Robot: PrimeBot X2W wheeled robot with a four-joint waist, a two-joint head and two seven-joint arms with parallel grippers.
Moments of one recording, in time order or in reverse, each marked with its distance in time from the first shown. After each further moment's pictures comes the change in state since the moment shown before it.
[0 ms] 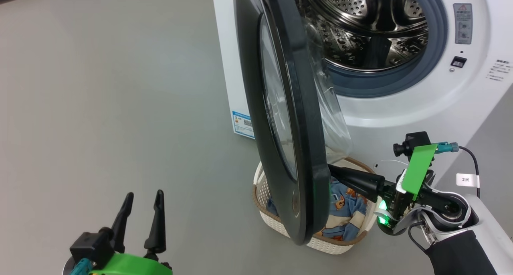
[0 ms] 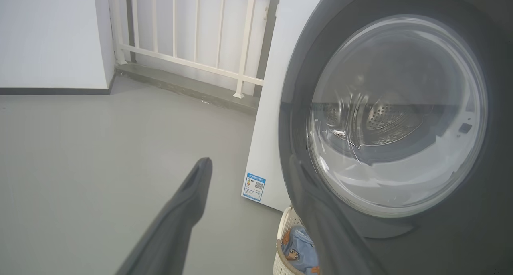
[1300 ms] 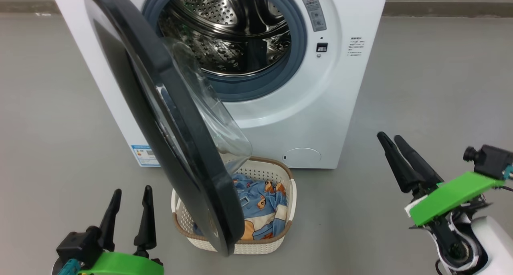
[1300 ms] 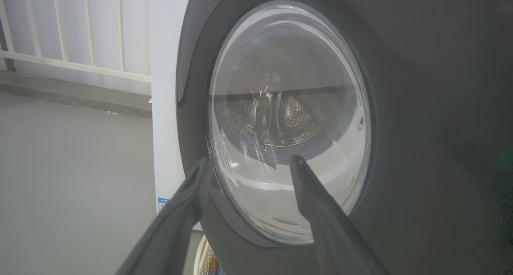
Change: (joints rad) left arm 0.002 -0.001 0.043 -0.028 0.001 0.002 0.000; right arm 0.194 -0.131 0.061 -0.328 -0.613 0.000 -0.820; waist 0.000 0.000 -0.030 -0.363
